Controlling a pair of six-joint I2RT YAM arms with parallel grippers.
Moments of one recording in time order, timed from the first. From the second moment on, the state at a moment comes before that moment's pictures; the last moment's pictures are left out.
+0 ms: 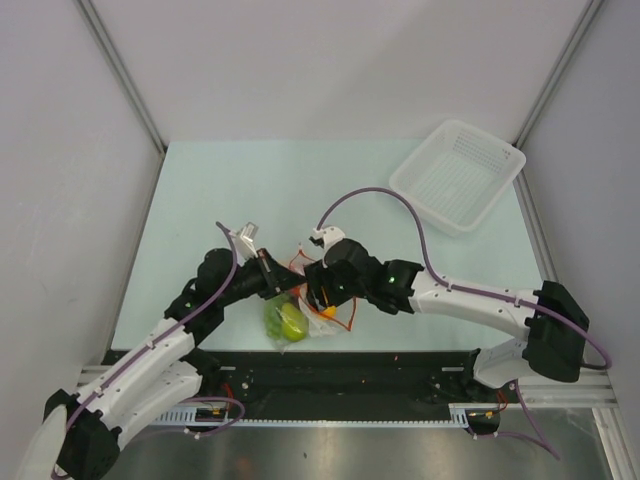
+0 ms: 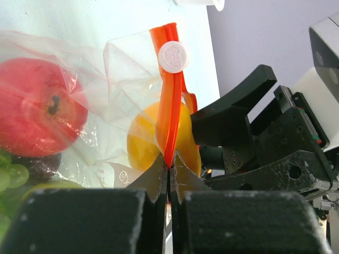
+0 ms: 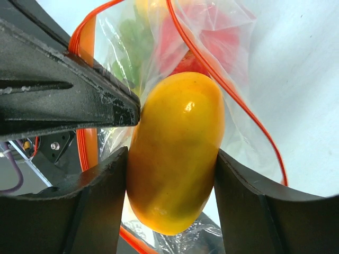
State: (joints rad) left arm -0.54 0.76 0.44 -0.03 0.39 -0.96; right arm 1.10 1.43 1.06 -0.34 0.09 0.52
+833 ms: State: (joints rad) left arm -0.54 0.71 0.46 -0.14 0.33 -0.93; right arm 0.53 1.08 1.07 -0.41 0.34 0.45
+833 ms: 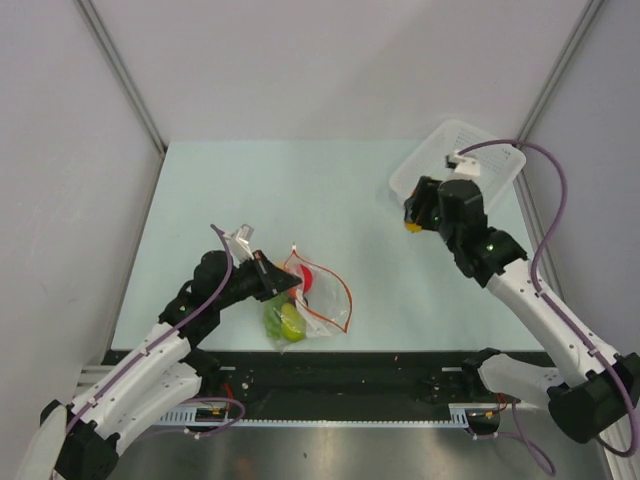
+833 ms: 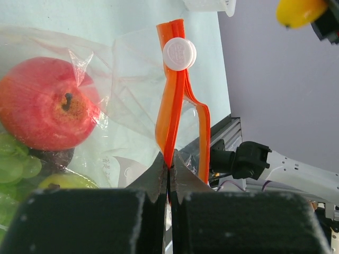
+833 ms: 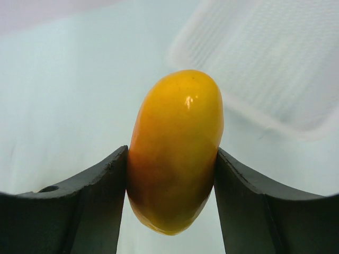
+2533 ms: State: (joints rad) left arm -0.54 0.65 0.47 -0.19 0.34 -0.93; right arm 0.10 1.56 1.32 -0.45 0.11 0.49
